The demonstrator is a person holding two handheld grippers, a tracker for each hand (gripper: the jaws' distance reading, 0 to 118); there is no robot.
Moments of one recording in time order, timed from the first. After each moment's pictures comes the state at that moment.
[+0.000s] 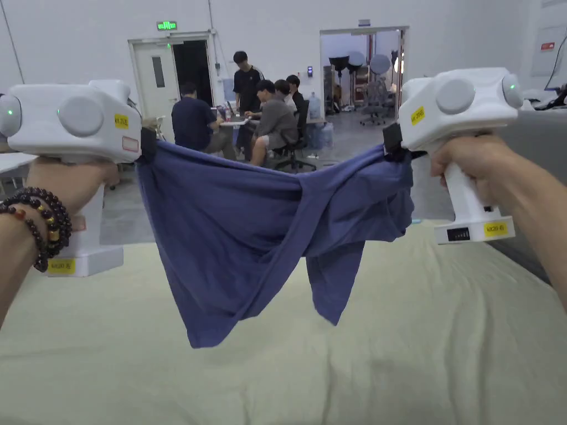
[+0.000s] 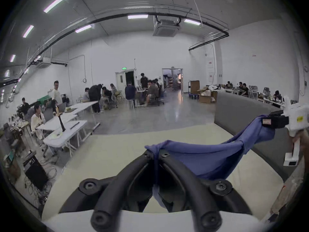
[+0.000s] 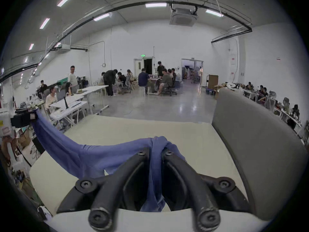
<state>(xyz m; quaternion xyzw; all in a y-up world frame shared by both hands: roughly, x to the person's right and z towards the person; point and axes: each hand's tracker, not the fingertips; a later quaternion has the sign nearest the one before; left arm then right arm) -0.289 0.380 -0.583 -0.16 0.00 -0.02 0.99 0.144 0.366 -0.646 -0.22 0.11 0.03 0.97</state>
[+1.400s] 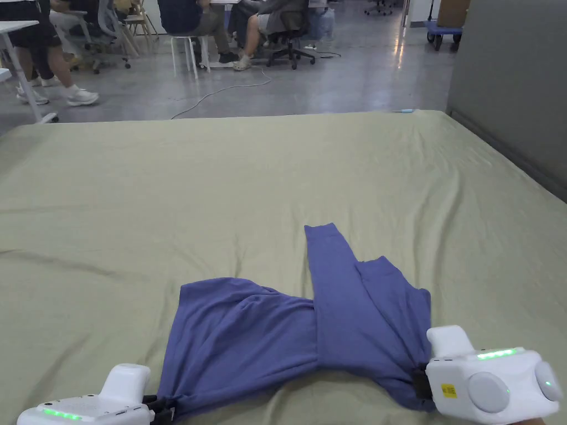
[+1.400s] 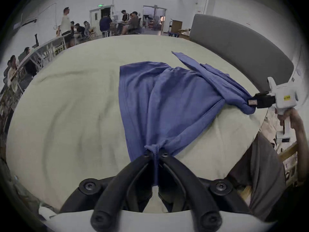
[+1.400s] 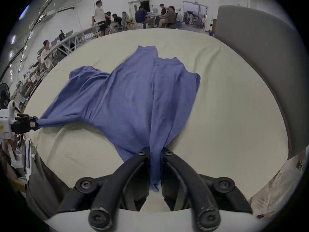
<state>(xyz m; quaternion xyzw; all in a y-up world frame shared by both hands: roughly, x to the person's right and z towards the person) -0.279 -0.045 -0.274 -0.44 -0.11 0.02 0.89 0.180 -0.043 -0.344 -0.47 0.10 0.05 0.88</state>
